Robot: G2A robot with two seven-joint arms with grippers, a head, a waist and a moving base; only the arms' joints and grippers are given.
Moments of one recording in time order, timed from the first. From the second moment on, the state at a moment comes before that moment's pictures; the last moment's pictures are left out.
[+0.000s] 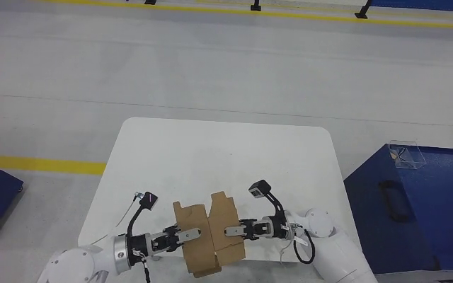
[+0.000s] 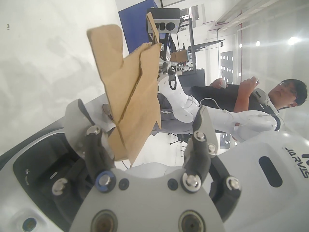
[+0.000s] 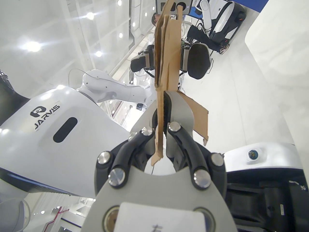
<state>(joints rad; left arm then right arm) 1.60 -1.13 -1.53 -2.02 -0.12 -0.11 -1.08 -1.15 -1.15 1.06 -1.41 0.58 -0.51 1.31</state>
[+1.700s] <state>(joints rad) 1.41 -1.23 -1.15 -1.57 -0.94 -0.73 -0.85 -1.26 -1.09 1.16 -1.62 0.33 -0.85 0.97</state>
